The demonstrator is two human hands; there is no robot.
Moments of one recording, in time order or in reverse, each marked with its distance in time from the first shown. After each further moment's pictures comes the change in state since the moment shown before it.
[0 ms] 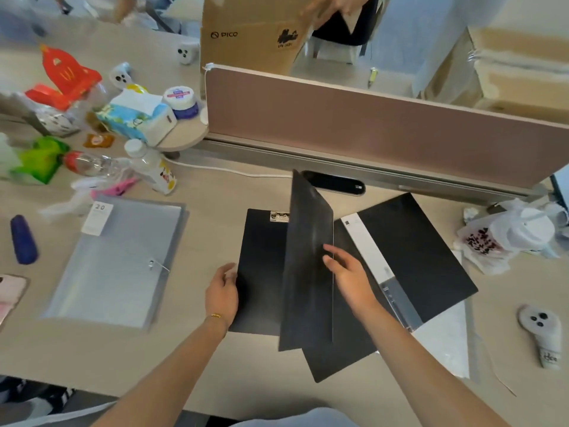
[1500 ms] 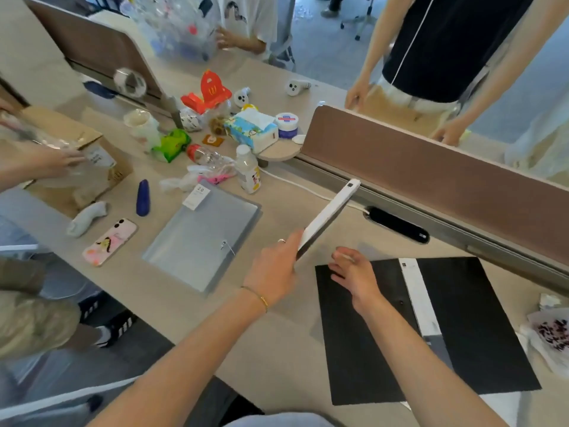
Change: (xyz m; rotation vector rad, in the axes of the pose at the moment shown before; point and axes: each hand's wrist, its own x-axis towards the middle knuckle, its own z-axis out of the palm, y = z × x) left_hand -0.101 0.136 -0.076 0.698 0.016 0.489; right_hand -0.005 -0.074 0.073 0.180 -0.213 0.055
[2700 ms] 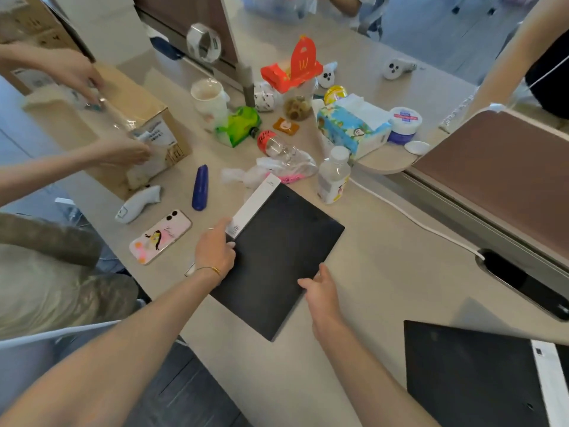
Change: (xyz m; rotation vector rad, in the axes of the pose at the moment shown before) left_hand 0.084 -0.342 -0.006 -0.135 0.266 -0.644; right_hand 0.071 0.058 0.254 -0.095 -0.137 0.198
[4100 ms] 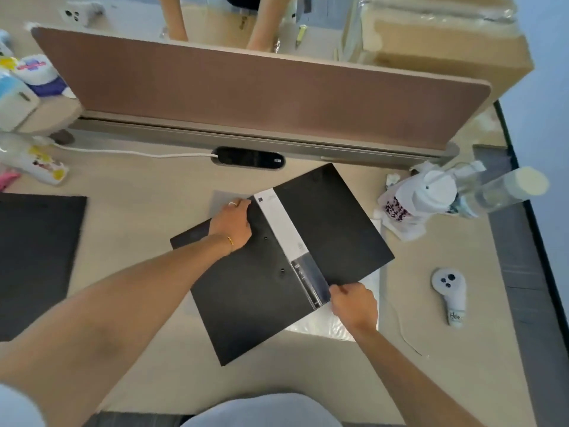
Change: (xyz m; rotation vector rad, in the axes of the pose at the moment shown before) left_hand -0.297 0.363 0.262 0.336 -0.540 0.781; right_hand -0.184 0.174 -0.503 -0.486 0.676 0.230
